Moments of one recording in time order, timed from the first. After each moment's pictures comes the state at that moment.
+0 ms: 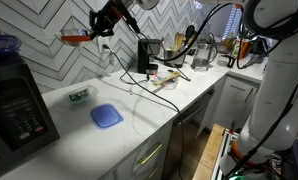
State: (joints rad) arm -0.14 0.16 0.21 -1.50 0.74 2.01 0.00
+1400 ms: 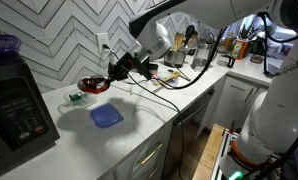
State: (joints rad) arm 0.01 -0.02 0.13 -2.17 1.13 2.45 -0.46
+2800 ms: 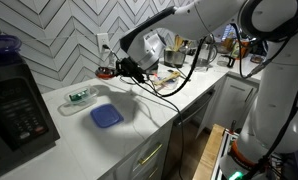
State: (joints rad) arm 0.04 0.20 0.11 -2.06 1.21 3.04 -0.01
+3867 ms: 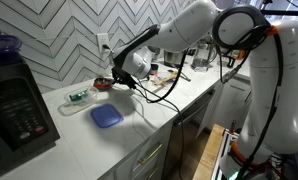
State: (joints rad) arm 0.10 0.39 0.03 -1.94 0.98 3.05 0.38
